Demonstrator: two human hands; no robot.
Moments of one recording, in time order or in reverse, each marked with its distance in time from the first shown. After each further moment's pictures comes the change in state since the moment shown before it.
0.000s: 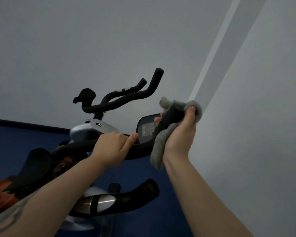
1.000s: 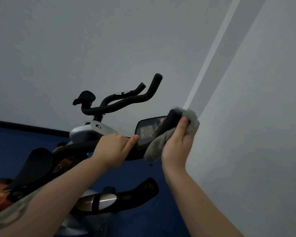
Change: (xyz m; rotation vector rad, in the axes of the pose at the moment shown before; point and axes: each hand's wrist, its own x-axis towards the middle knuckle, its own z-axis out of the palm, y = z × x) left_hand -0.001 0.003 -0.003 0.077 -0.031 0.032; right_hand -0.022 -0.006 -0.005 -0.404 0.079 -0.262
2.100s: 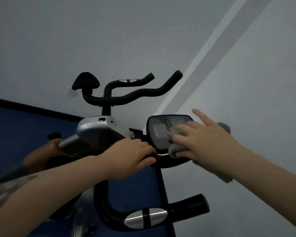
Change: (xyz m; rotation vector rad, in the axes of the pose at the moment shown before) left_hand -0.005 -0.067 -0.014 -0.277 -0.253 0.523; right_hand 0.031 -0.068 0.034 -1.975 -1.225 -0.986
